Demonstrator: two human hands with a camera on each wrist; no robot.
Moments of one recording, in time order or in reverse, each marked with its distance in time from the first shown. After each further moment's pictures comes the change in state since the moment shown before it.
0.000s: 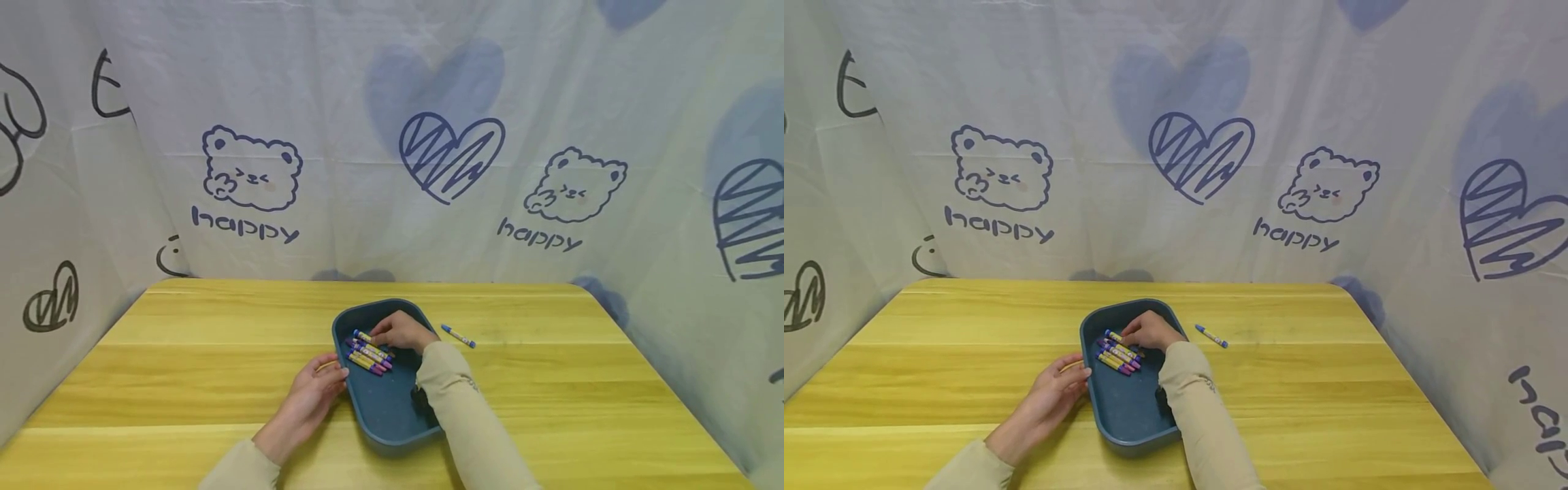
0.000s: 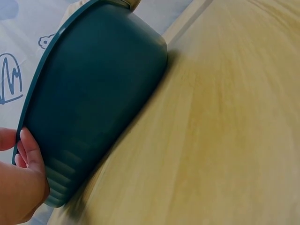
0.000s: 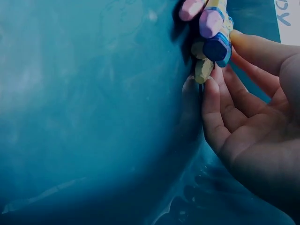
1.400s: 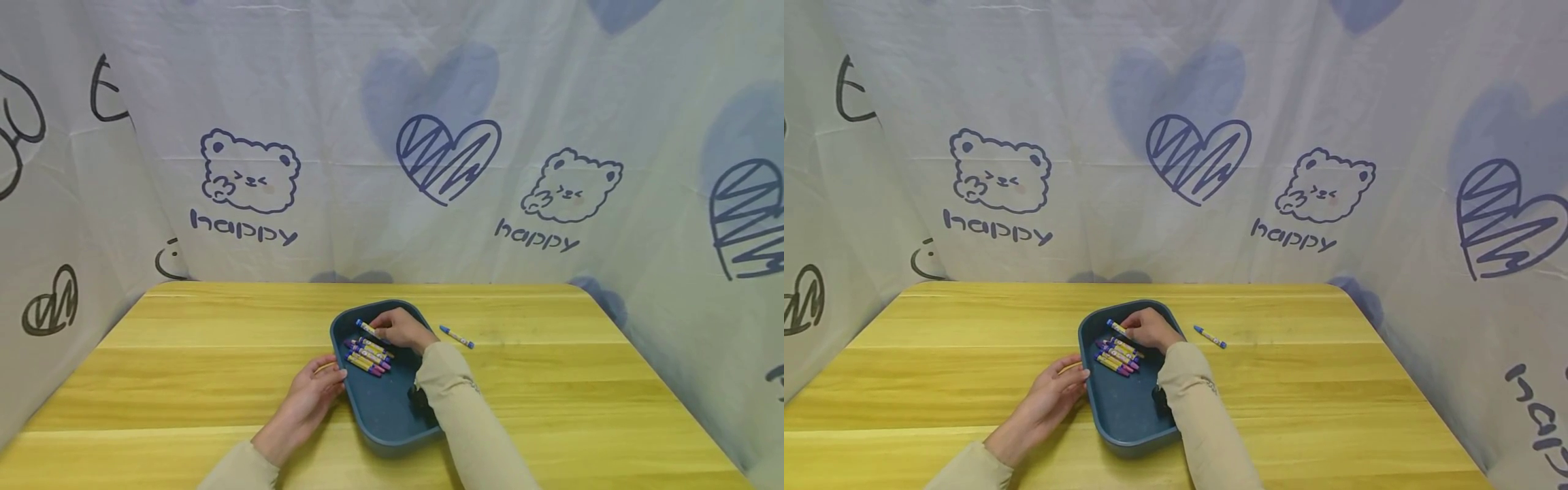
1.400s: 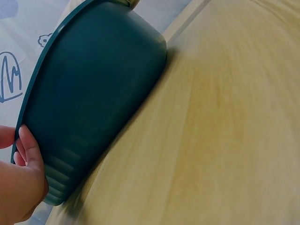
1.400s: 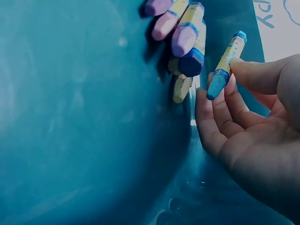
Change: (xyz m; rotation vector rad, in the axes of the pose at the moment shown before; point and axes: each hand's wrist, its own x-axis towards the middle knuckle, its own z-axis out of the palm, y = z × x) left_hand 0.001 -0.002 0.001 -0.012 0.018 0.005; right_hand 0.003 0.000 0.000 0.034 0.080 -0.014
